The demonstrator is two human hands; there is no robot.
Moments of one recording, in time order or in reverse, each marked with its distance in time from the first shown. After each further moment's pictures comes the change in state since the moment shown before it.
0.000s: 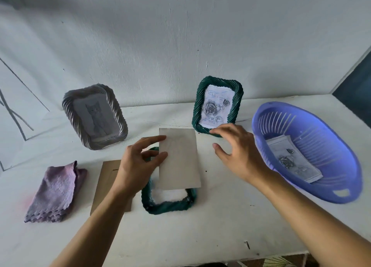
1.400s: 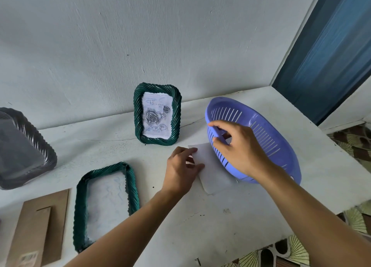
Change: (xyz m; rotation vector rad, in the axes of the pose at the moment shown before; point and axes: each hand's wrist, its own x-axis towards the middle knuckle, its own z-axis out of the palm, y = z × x) left_hand 0.039 -0.020 0.236 0.245 -0.223 0.137; right_hand -0.015 0.069 -0.111 0.063 0.018 0.325
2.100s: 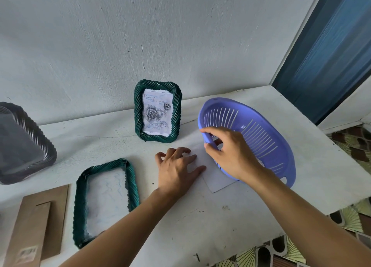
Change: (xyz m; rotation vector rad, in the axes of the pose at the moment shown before) left_hand -0.005 -0.021 -0.002 0.690 0.044 0.223; right_hand -0.009 0.001 0.020 -0.017 -0.051 -0.030
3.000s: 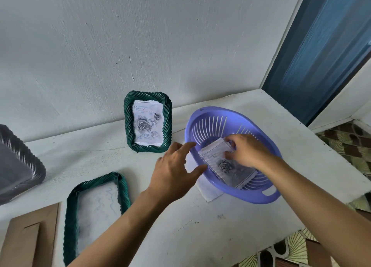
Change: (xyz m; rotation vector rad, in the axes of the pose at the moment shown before) left_hand 0.016 0.033 -0.073 -0.315 -0.120 0.033; right_hand 0.024 0.072 -0.036 -0.363 -0.315 0.341
